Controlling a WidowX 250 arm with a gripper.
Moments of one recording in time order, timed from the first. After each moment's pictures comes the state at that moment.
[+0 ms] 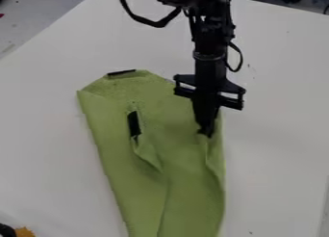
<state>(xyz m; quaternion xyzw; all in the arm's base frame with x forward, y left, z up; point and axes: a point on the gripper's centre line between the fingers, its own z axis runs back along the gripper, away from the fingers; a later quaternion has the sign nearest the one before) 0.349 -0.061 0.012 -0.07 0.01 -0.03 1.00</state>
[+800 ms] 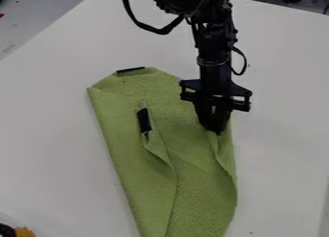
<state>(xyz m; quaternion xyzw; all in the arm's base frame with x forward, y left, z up) 0.343 -0.071 0.007 -0.08 0.00 0.00 1.00</state>
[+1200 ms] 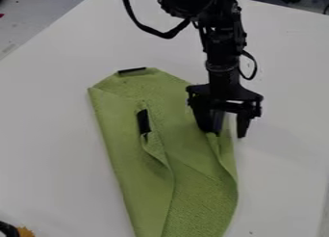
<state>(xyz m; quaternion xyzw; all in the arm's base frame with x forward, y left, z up) 0.339 -0.092 0.017 -0.09 -0.02 0.01 1.00</state>
